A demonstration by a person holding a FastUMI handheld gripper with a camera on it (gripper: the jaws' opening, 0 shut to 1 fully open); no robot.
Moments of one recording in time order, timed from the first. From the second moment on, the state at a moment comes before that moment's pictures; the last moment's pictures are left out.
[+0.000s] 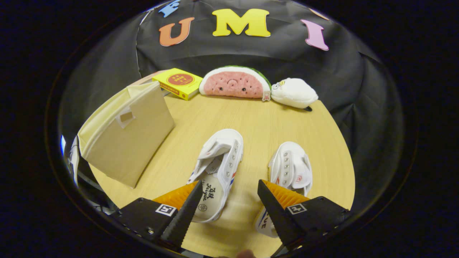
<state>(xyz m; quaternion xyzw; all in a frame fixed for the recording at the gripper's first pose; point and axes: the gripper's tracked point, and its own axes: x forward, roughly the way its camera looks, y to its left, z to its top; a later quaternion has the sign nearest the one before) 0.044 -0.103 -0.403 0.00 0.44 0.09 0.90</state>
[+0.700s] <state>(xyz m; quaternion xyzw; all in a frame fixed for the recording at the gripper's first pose) 0.076 -0.085 -0.441 0.09 0.54 0.07 0.83</state>
